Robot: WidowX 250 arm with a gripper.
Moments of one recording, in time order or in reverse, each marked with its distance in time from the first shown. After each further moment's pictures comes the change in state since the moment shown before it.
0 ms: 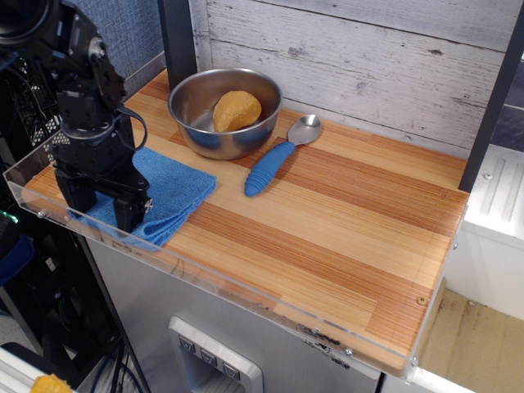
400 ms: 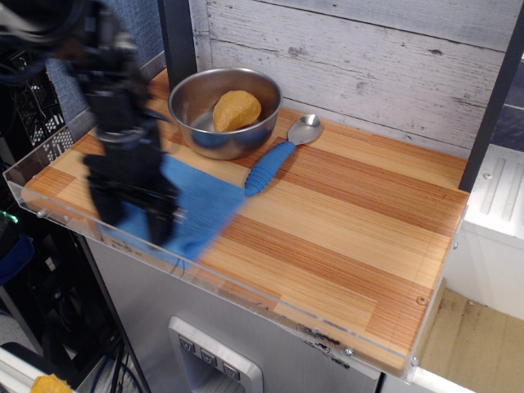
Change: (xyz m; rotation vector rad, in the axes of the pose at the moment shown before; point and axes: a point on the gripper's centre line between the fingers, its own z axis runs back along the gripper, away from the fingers) arm 0.005 -0.062 0.012 -0.165 0.065 -0.102
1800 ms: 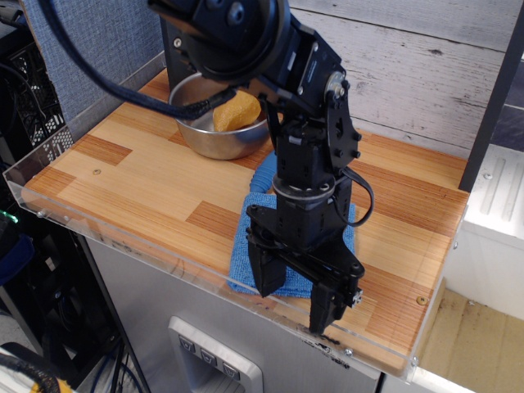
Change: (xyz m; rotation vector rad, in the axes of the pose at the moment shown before) arm 0.002 -0.150 0.010 -0.044 -0.010 -0.240
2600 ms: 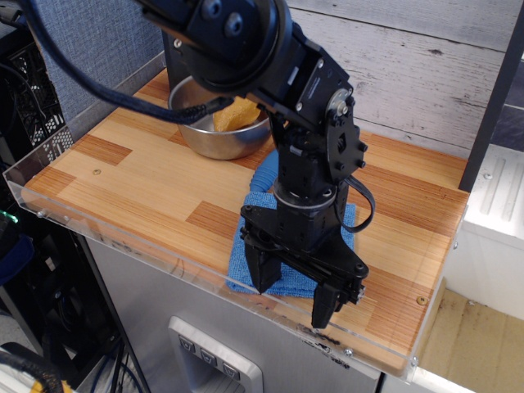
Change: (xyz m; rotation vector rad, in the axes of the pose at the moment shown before) arm 0.005 0.006 0.000 0.088 -0.080 0.136
